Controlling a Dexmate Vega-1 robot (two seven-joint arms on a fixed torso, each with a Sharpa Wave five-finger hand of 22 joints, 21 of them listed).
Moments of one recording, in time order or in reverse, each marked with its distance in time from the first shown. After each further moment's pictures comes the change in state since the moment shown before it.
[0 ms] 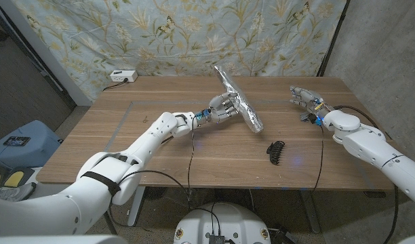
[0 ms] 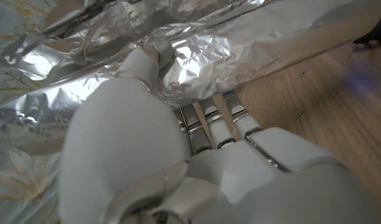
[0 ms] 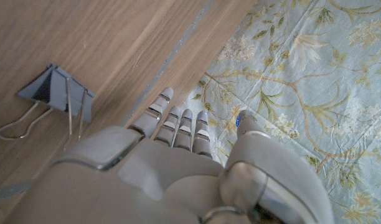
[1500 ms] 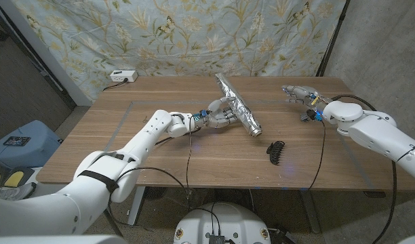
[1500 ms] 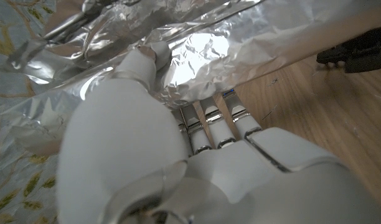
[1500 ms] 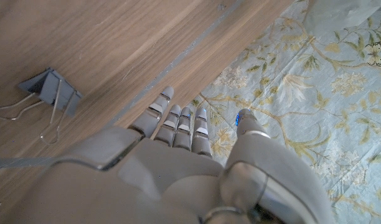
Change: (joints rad) left arm -0.020 0.014 -0.044 0.017 -0.090 0.197 0.135; left_hand -0.029 -0.011 -0.010 0.010 0.007 -0.025 0.025 0.021 -0.001 0.009 -0.002 0.000 0.000 -0.014 0.024 -0.037 0.020 -0.024 0.024 0.013 0.000; right arm -0.026 -0.138 0.015 -0.284 0.008 -0.269 -0.020; right_hand 0.000 0.000 0.014 -0.014 0.000 0.047 0.046 0.007 -0.002 0.030 0.063 0.004 -0.002 0.020 0.037 0.008 -0.002 0.007 0.000 0.000 0.000
